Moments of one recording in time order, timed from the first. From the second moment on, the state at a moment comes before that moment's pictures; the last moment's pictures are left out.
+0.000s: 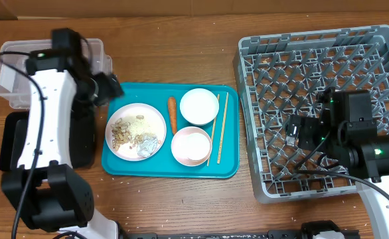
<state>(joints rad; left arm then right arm) 0.09 1.78 1.64 -1.35 0.14 -0.38 0.10 1.08 1.16 -1.16 -0.03 0.25</state>
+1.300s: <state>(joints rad) -0.22 1.77 1.19 -1.00 0.01 -0.30 0.10 1.08 1.16 -1.19 -0.03 0.25</state>
